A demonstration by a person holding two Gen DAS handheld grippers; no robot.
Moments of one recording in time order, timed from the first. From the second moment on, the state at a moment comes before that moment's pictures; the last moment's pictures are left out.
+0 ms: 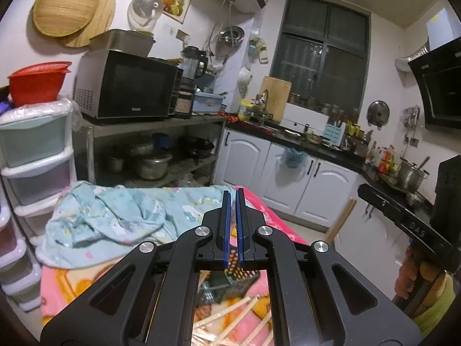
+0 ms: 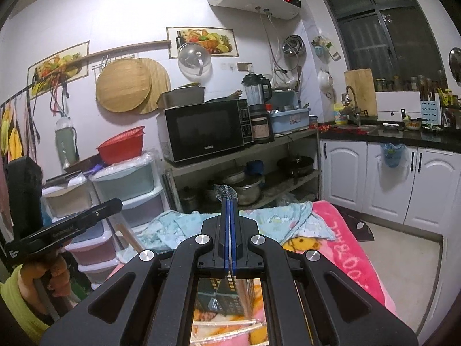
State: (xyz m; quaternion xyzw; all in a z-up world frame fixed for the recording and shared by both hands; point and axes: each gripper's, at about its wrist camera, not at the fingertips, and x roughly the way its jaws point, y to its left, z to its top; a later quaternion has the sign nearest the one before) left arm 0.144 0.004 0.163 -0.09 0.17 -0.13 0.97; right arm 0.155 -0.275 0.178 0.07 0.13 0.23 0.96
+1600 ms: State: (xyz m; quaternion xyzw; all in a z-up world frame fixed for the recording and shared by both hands) left arm 0.192 0.043 0.111 -0.11 0.23 -0.08 0.96; right arm 0.232 -0.237 0.114 0.07 0.24 0.19 0.95
